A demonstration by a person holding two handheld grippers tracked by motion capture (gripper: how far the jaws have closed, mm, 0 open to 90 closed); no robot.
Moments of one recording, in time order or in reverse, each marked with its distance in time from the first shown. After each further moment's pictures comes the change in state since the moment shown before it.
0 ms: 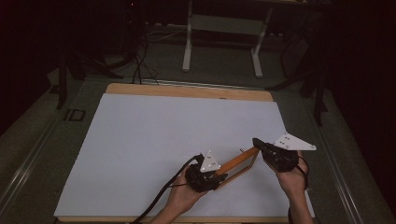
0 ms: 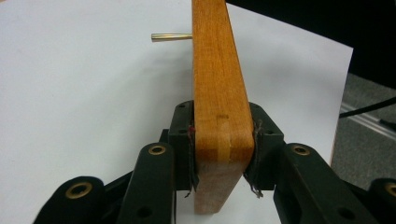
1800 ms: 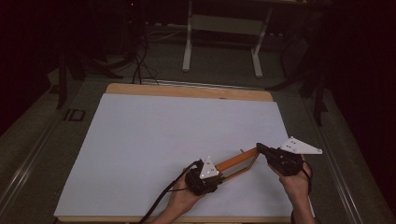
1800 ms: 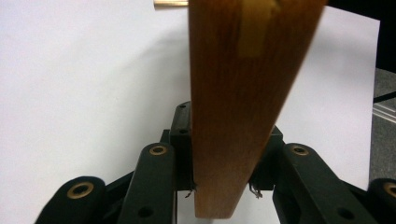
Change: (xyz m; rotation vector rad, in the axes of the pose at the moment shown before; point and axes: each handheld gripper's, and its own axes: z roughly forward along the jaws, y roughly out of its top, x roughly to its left) left arm 0.006 -0.027 0.020 -0.007 0.021 0.059; right arm -0.012 -0.021 -0.007 -0.002 0.047 0.077
